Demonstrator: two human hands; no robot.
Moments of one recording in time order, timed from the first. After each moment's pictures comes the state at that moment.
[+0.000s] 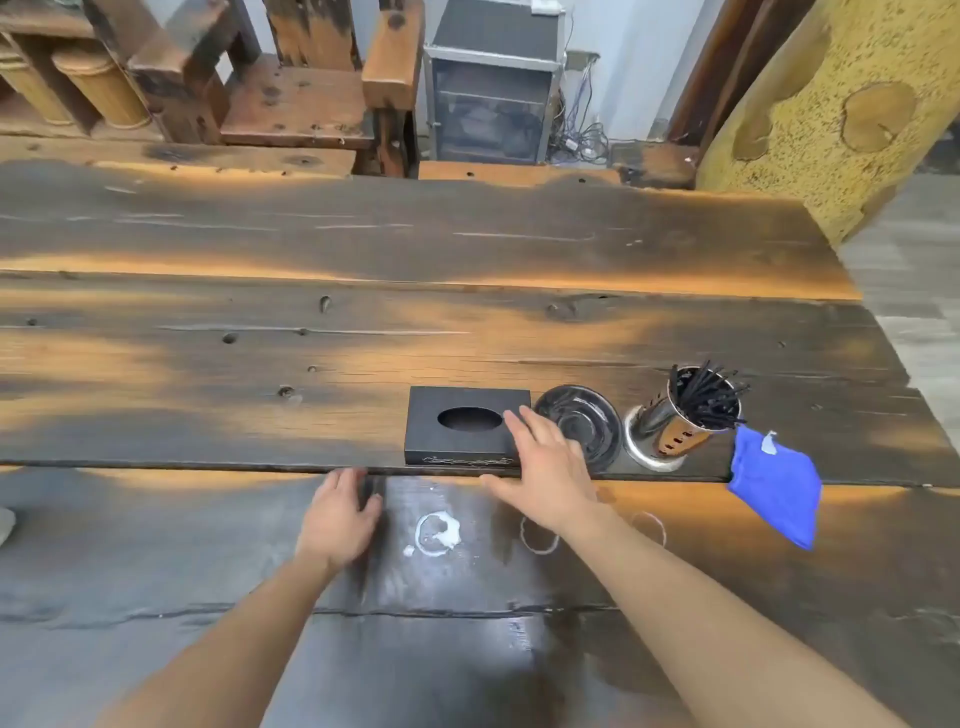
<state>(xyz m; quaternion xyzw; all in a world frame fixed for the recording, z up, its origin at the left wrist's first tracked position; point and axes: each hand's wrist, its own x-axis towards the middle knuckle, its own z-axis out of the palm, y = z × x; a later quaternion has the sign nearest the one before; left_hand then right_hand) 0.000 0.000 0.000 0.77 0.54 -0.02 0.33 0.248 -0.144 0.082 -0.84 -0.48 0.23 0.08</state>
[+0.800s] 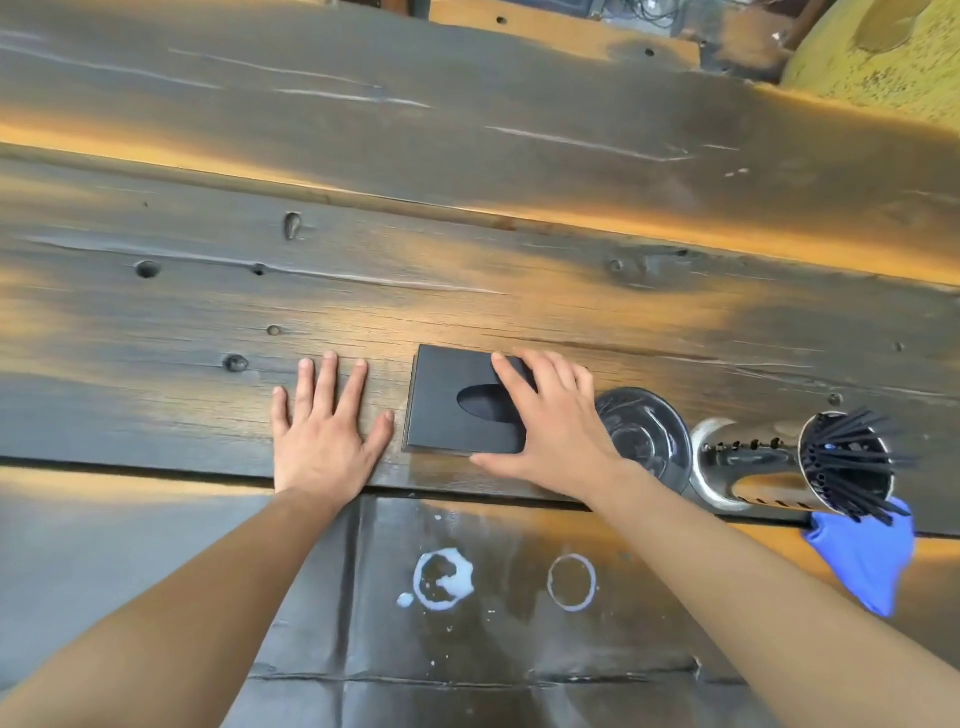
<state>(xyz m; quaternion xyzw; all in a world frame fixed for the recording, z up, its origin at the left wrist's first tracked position) 0.066 0.114 -0.073 0.84 0.52 -0.07 0.15 0.309 -0.020 0.004 -0.77 -0.62 0.15 0.02</state>
